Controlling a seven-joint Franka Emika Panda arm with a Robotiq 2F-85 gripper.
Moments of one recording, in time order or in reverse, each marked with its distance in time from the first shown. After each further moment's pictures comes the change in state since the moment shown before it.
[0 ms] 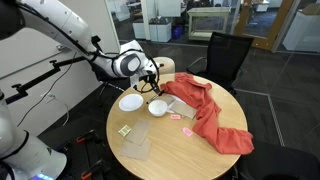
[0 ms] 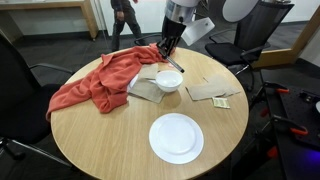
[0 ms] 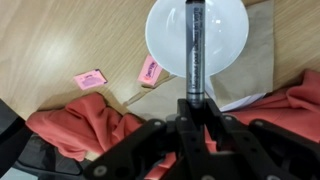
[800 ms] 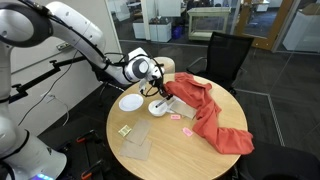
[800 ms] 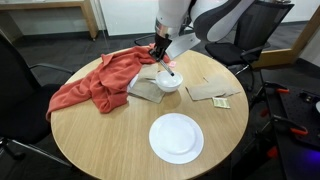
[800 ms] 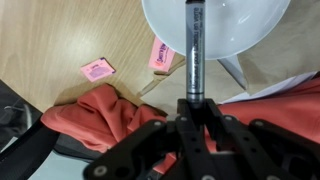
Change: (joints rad) arm 0.066 0.191 -0.096 0.159 -0.207 0.007 0.335
